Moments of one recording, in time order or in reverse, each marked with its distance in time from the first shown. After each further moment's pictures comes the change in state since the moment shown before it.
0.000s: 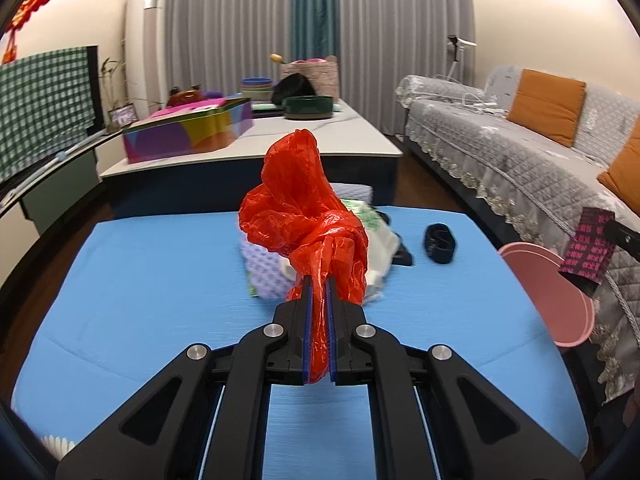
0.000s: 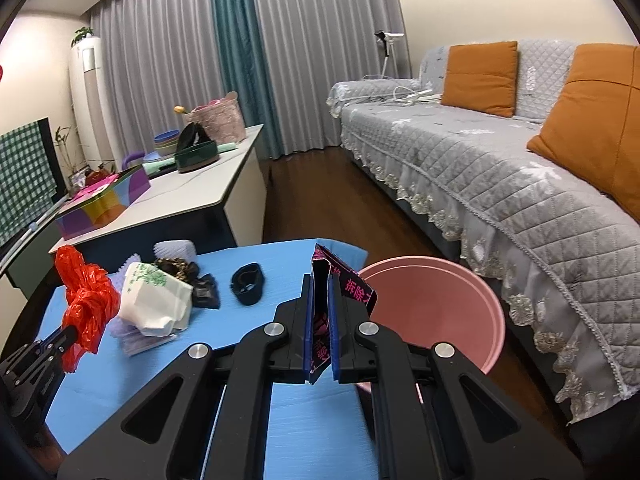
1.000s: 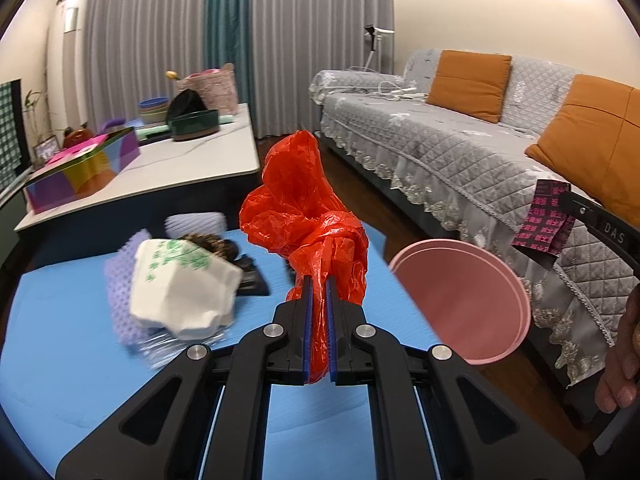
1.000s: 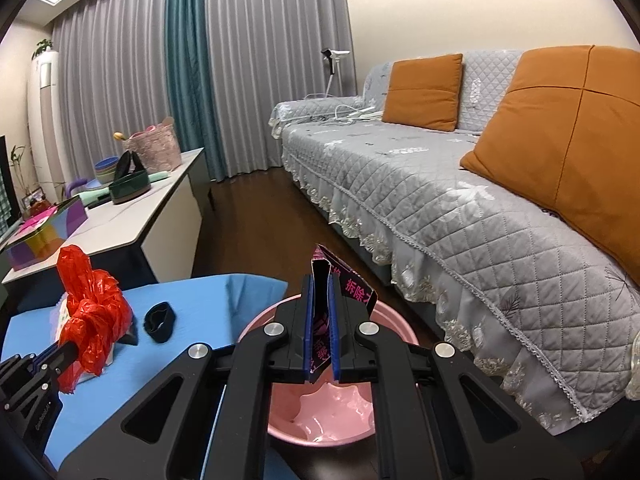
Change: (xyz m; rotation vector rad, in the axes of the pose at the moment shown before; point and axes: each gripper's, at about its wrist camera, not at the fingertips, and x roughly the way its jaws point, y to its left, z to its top) left arm 0.015 -0.120 0.026 0.138 -0.003 -0.242; right arm 0.004 -0.077 0.031 0.045 -0.072 -0.188
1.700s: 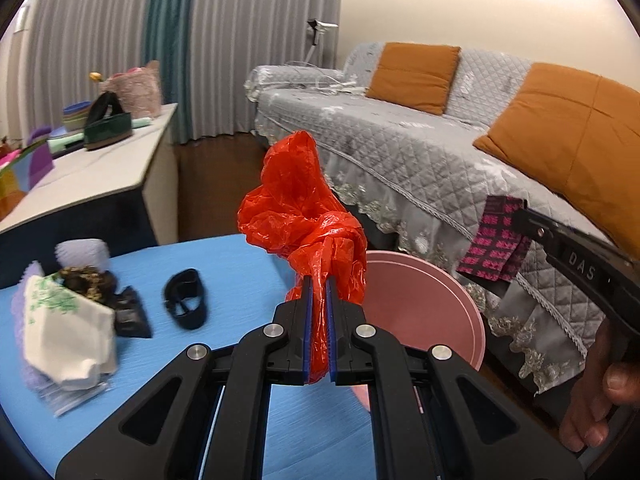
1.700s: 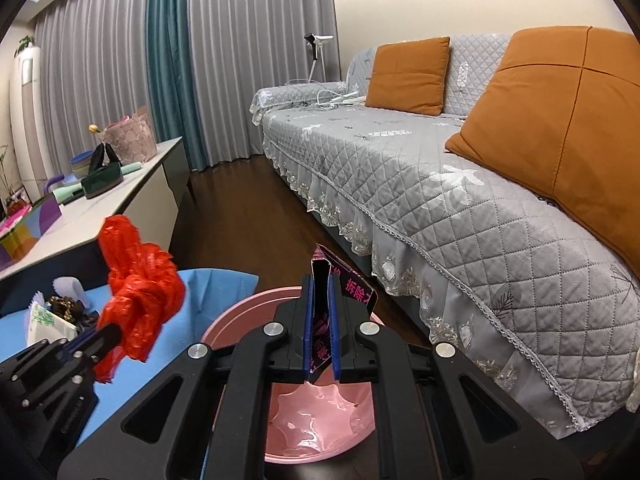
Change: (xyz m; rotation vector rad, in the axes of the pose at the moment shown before) left arm 0.067 -0.068 0.017 0.059 0.011 -0.217; right arm 0.038 -0.022 -0.001 0.005 0.053 -0.051
